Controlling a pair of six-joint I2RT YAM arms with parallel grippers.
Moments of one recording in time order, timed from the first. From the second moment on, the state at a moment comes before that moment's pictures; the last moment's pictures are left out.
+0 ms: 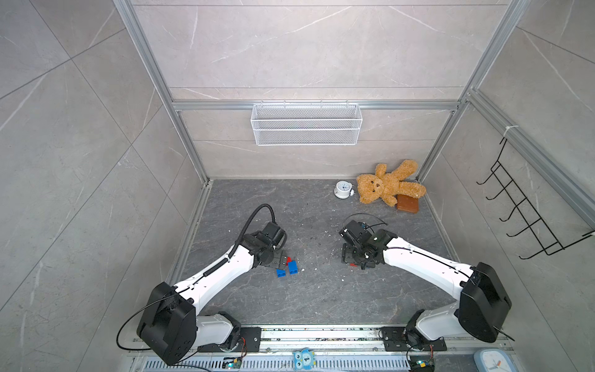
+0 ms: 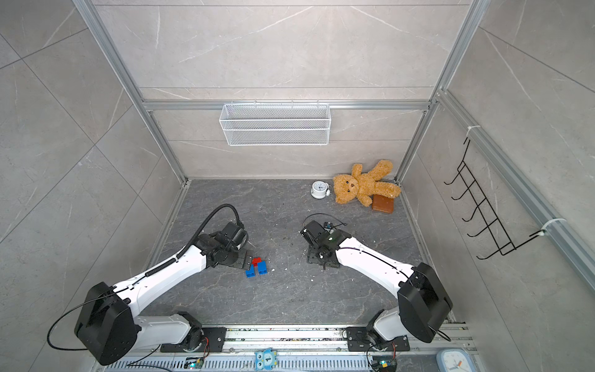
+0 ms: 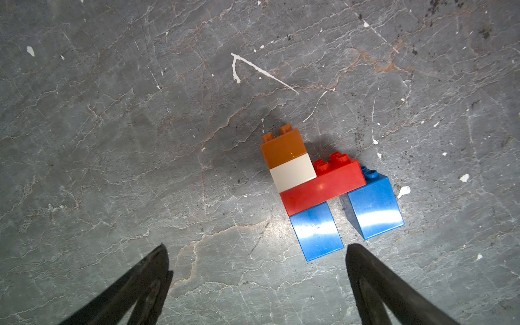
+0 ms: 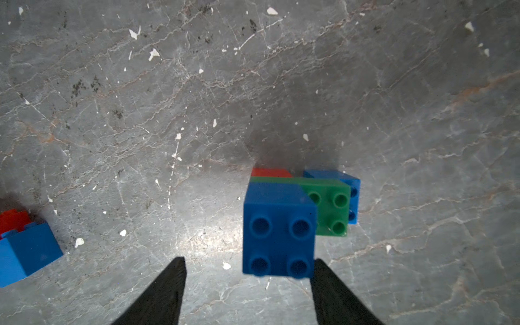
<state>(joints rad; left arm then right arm) -0.61 1.30 0.89 -0.83 -0.20 -0.34 0.72 1.46 1.03 -0.84 0.22 0.84</state>
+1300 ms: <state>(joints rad) -0.61 1.30 0.89 -0.83 -0.21 -0.34 0.72 1.50 1.00 -0.83 0.30 0.81</state>
